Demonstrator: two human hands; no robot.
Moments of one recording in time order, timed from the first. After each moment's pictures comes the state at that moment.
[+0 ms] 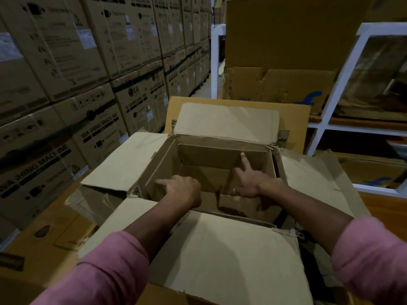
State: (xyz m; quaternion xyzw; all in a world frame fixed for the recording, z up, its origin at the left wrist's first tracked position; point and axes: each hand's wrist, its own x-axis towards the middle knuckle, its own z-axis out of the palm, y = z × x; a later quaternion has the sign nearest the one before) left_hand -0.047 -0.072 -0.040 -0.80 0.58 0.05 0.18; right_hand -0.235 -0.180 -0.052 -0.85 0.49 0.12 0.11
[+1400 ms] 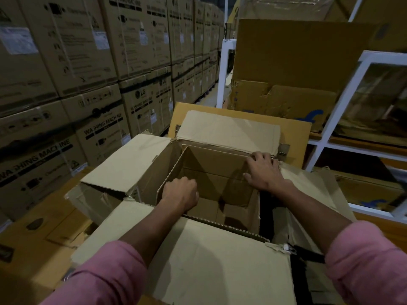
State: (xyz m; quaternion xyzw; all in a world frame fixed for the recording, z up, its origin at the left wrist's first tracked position) left_hand -0.035 -0.061 -0.043 -0.77 0.64 0.00 -0.01; right_hand -0.256 -0.200 -0.019 -0.86 0.51 -0.02 -0.05
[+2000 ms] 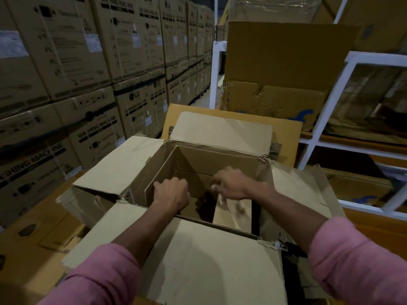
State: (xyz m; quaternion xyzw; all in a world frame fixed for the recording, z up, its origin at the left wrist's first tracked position) left_hand -0.033 -0.062 -0.041 -0.80 0.60 0.02 0.01; right_hand -0.219 -0.171 -0.025 -0.94 0.34 0.04 0.04
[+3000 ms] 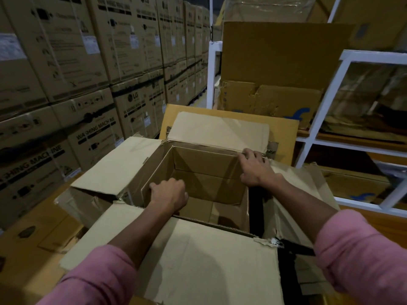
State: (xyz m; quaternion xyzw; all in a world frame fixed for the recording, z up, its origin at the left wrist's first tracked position) left_hand -0.040 -0.056 -0.033 -0.80 0.59 0.04 0.02; right_hand -0.265 -0.198 -0.009 -0.86 0.52 0.00 0.01
